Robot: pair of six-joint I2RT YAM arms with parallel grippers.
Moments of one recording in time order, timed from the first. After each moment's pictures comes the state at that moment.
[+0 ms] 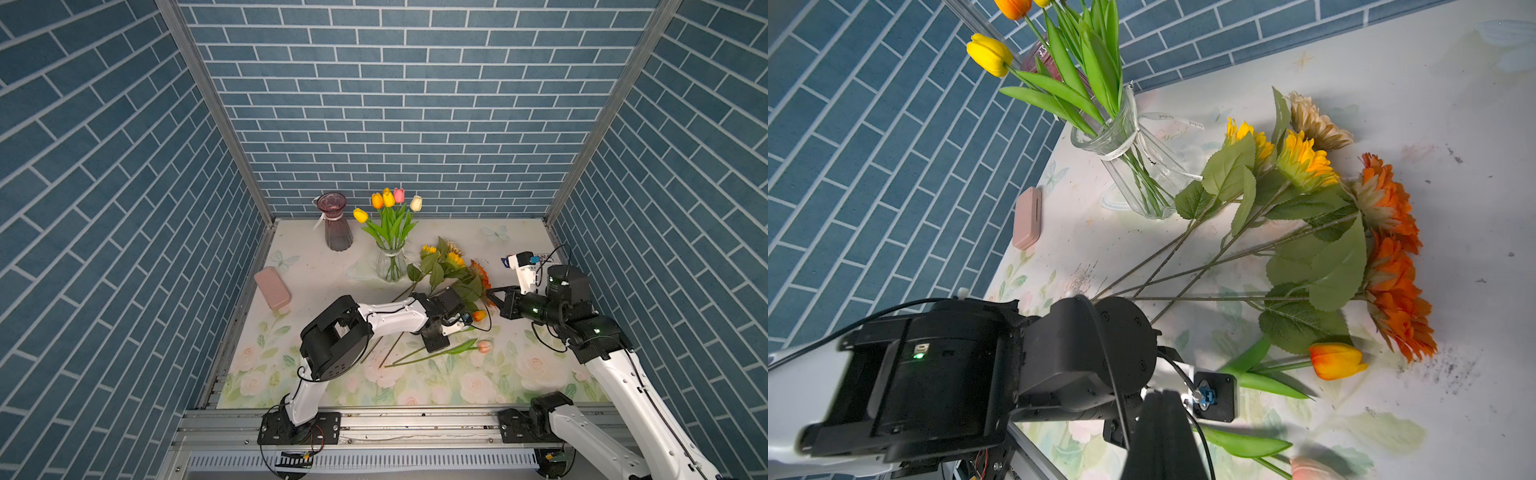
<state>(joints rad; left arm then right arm) -1.01 2.04 1.39 -0.66 0.06 0.27 0.31 0.83 0.91 -0.67 -0.47 0.34</state>
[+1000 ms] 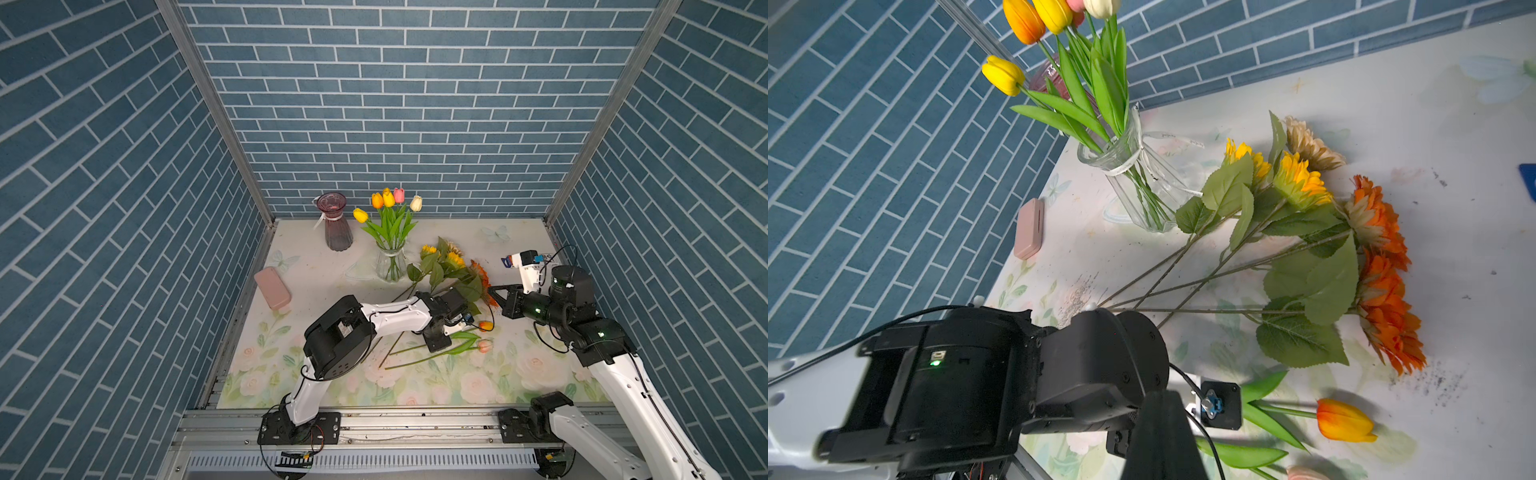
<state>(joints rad) -1.01 2.05 1.42 -0.70 0.02 0.24 0.31 0.79 0.92 -0.66 -0.44 0.33</state>
